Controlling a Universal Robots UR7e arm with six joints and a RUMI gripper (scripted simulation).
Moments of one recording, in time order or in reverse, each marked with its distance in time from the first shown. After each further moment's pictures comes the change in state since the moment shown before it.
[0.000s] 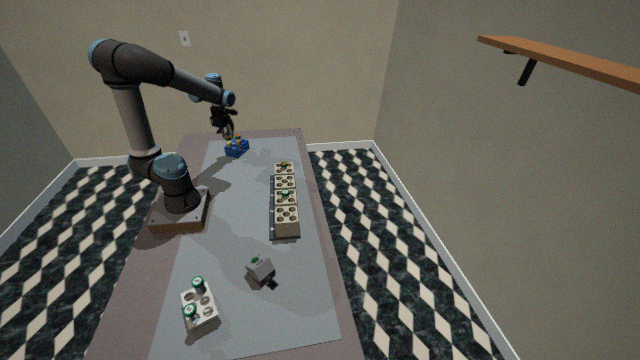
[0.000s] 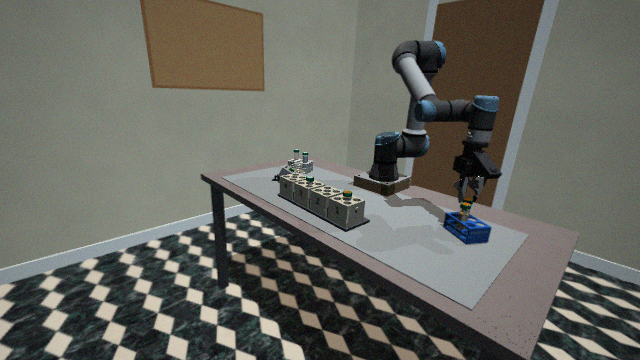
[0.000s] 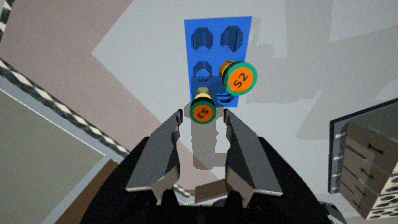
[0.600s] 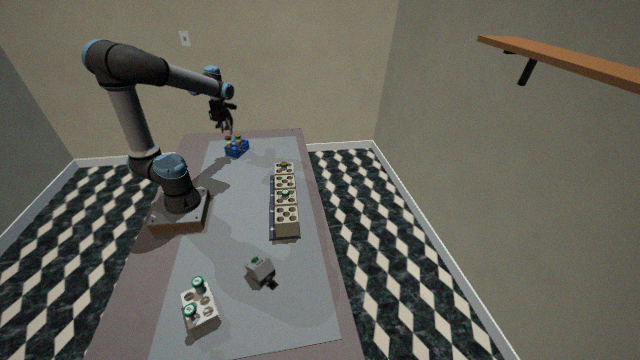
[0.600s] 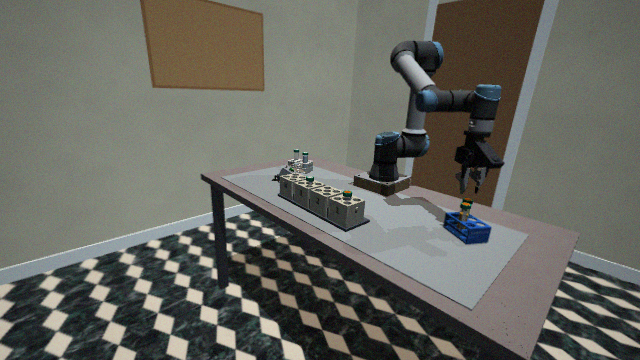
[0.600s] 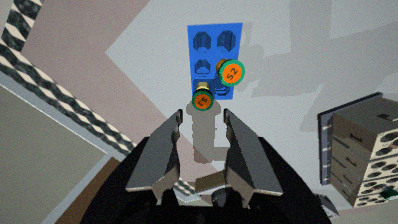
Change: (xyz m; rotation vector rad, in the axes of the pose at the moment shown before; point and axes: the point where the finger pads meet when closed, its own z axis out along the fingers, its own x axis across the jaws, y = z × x) arm 0.001 0.000 -0.035 0.001 0.000 0.000
